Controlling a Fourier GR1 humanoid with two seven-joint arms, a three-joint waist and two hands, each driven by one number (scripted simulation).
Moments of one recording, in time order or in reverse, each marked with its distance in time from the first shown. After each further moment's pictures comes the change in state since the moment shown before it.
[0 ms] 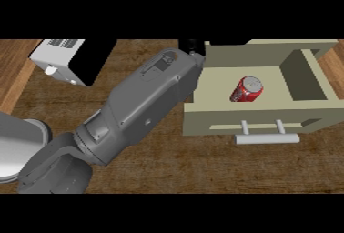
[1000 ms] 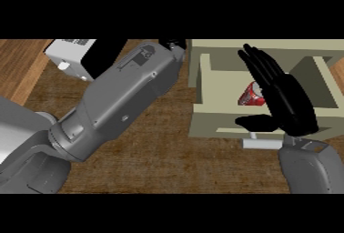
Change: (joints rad) left arm 0.059 0.108 -0.001 -0.131 -0.071 0.024 0.127; right arm -0.428 -0.032 0.406 0.664 0.749 -0.332 -0.139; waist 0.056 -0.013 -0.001
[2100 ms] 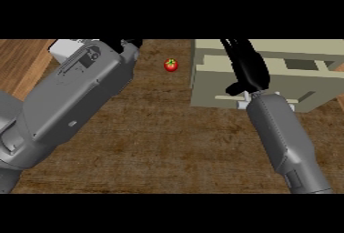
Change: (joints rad) left arm 0.162 0.232 0.009 -0.306 -0.107 0.019 0.169; right arm -0.420 -0.012 -0.071 0.940 0.307 -0.543 -0.062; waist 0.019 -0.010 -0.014
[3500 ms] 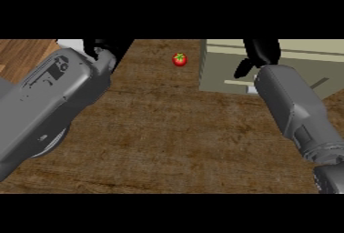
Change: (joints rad) left arm 0.097 0.117 0.017 -0.236 -0.074 0.009 0.125; right arm -0.368 -0.103 -0.144 0.561 0.040 -0.231 0.021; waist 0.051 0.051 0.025
